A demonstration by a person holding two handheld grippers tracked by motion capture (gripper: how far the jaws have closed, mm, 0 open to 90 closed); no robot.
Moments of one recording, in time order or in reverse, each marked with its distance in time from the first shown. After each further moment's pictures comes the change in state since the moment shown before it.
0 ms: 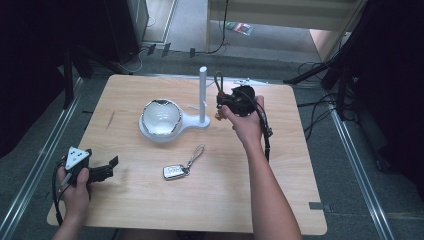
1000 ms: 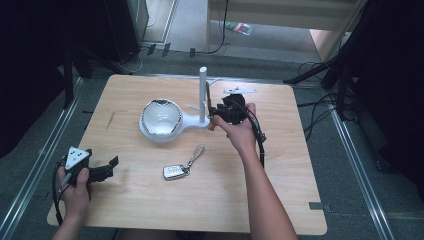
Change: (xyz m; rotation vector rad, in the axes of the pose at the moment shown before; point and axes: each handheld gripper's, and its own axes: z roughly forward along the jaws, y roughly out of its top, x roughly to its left) left arm 0.000 0.000 0.000 0.003 -0.006 0.001; right arm 0.014 -0.022 0.015 0.084 0.019 -0.046
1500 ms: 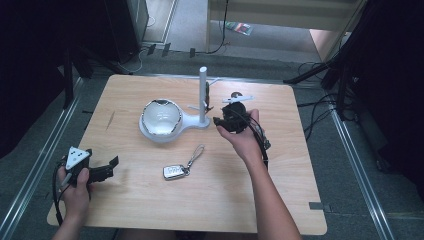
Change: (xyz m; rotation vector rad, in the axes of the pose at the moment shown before) left arm 0.000 0.000 0.000 0.000 0.001 0.002; right arm 0.010 -0.017 -0.016 0.121 -0.116 -0.090
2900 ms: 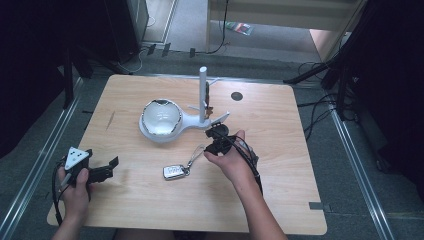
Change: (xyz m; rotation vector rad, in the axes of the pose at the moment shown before) left arm 0.001 0.000 -0.001 0.001 -0.016 -0.006; right arm 0.057 -0.034 0.006 0.460 -0.092 0.047
